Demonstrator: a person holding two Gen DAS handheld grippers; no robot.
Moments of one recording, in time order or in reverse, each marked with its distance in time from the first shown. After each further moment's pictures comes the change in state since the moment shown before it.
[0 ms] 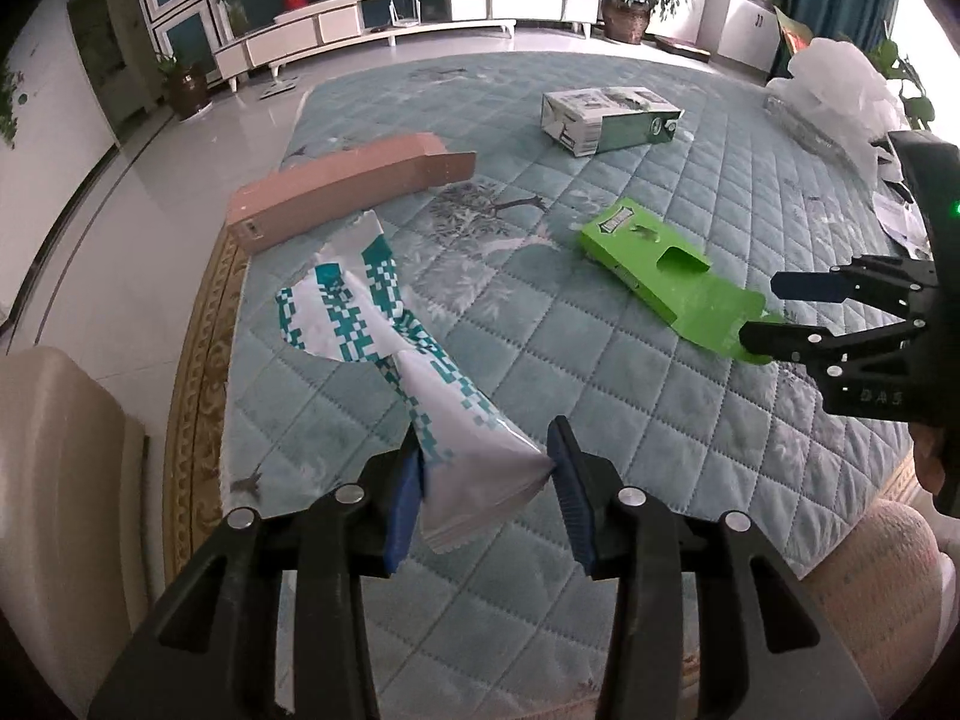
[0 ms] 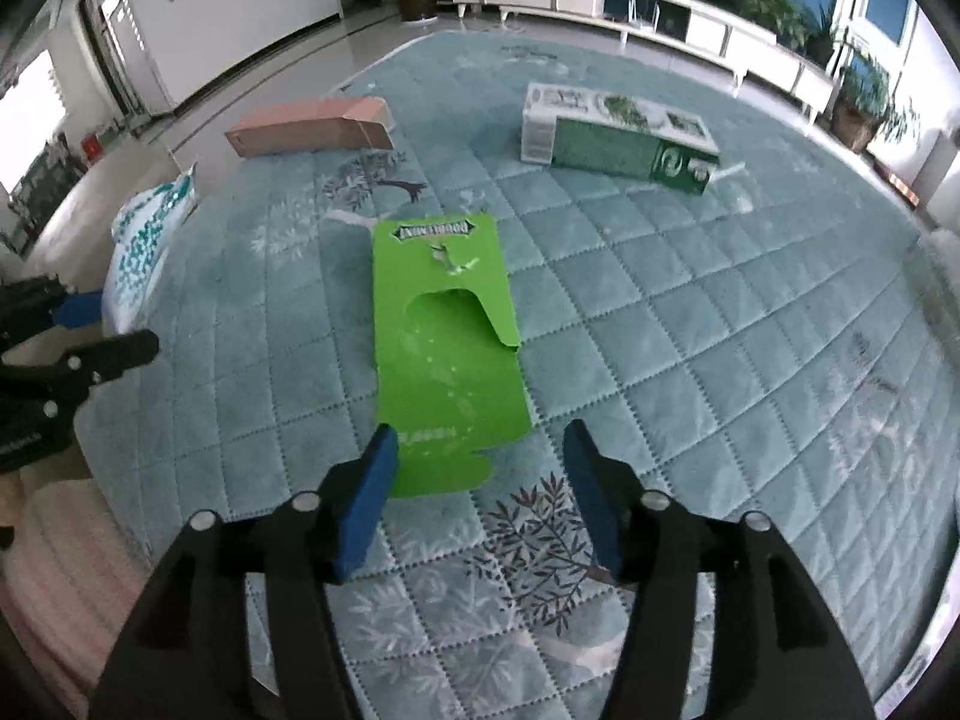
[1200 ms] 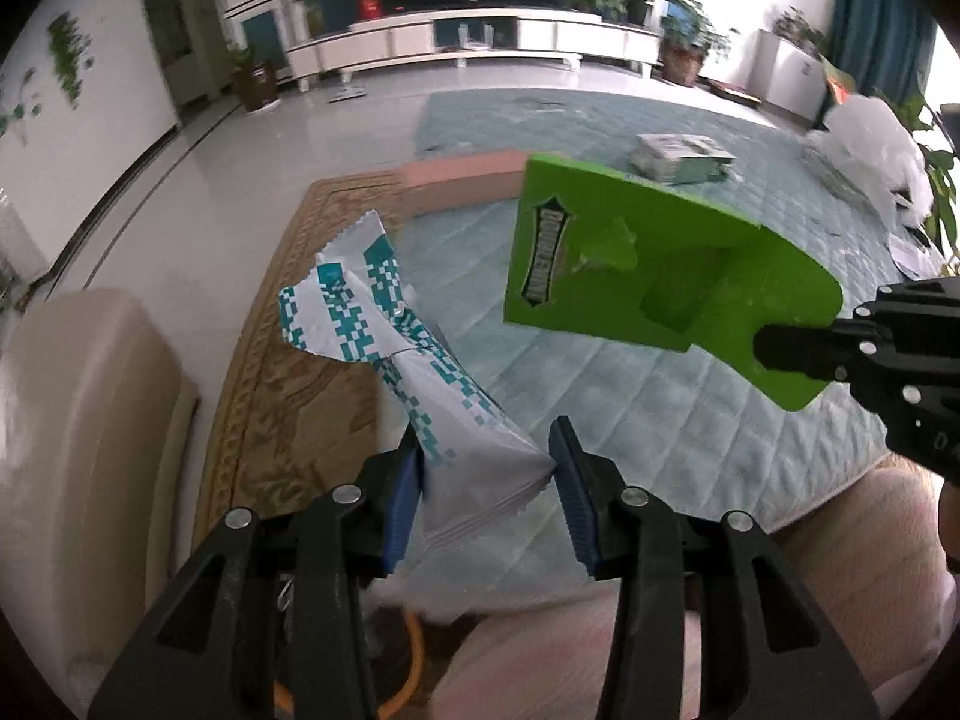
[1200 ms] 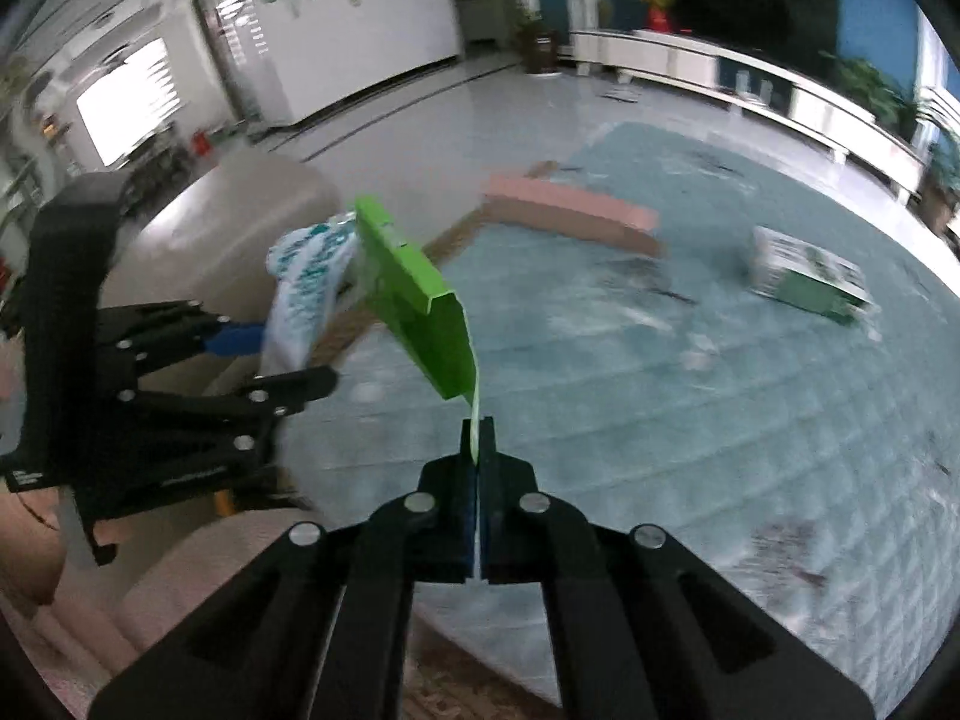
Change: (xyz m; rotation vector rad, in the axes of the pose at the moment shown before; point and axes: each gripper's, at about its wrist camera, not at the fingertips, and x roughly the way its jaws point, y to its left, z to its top) left arm -0.086 0.079 -0.076 -0.132 -0.076 0.098; right arm -0.063 0.185 0.002 -0.231 -0.129 0.169
